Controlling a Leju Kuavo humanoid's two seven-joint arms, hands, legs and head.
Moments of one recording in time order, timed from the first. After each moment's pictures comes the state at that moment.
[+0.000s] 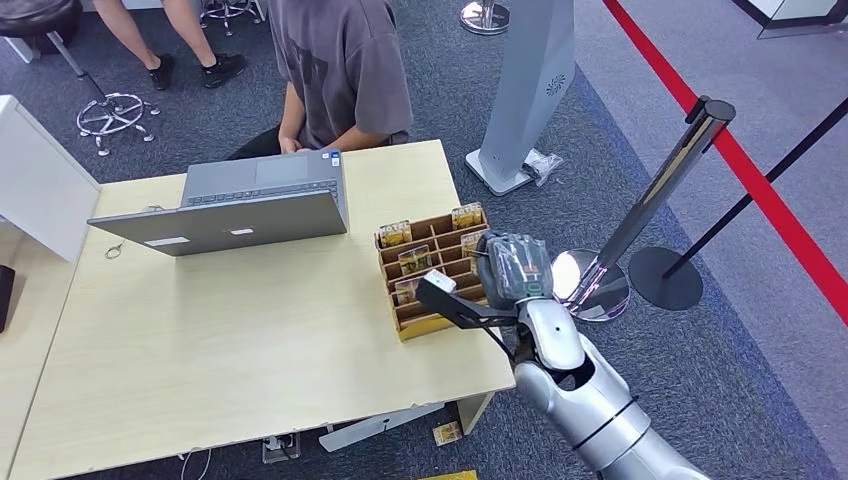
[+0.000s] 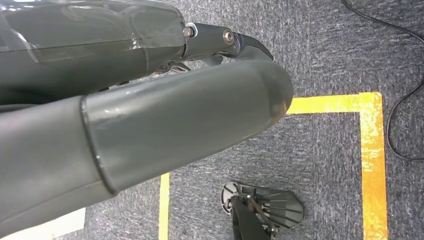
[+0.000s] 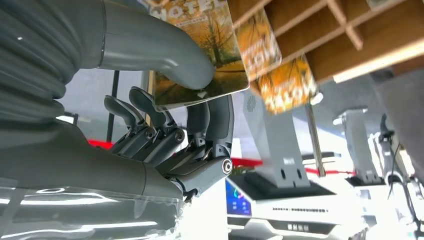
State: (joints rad) left arm -0.09 0.00 -0.15 -0.21 0.22 0.27 -0.22; right arm -0.31 -0.21 0.65 -1.51 0.98 -0.24 0.20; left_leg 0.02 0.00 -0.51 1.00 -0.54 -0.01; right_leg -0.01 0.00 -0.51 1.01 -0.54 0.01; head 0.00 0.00
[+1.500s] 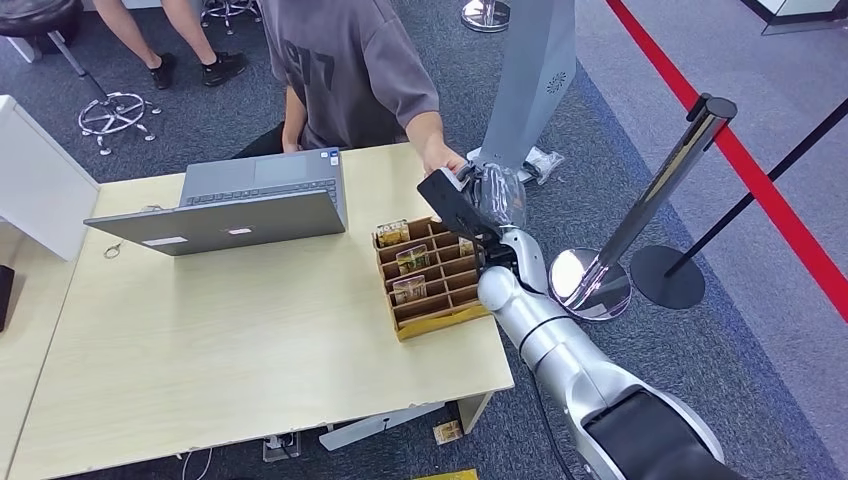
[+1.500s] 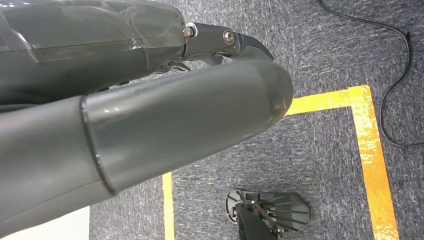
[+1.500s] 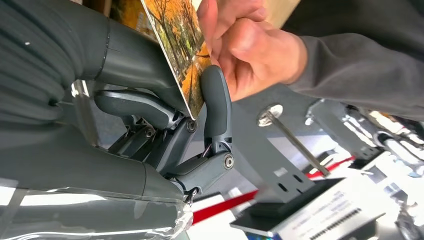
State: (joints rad) left arm -0.11 0.01 -0.26 -0.21 0.20 0.27 -0.20; right arm -0.70 0.04 0.55 -0.84 0.46 -0.64 -0.19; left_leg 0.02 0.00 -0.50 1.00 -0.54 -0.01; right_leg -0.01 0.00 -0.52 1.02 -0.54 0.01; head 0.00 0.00
